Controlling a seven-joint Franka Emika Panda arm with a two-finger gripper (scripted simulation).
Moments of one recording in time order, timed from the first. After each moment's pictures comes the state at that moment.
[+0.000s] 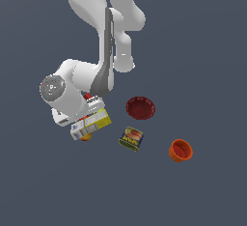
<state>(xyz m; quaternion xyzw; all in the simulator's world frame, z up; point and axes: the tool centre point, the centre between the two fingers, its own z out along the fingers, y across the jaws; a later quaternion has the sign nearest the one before) -0.017 -0.176 0.104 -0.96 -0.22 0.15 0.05</state>
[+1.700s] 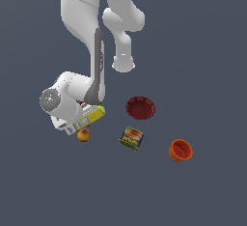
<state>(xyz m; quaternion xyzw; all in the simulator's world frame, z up) -0.042 -0.216 0.042 -0.95 -0.27 0.16 0.06</state>
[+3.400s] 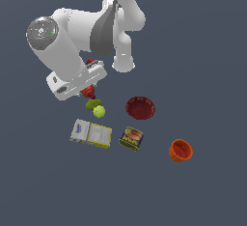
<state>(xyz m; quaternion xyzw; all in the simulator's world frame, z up) -0.069 -0.155 0.228 -0.94 -0.27 0.17 0.07</state>
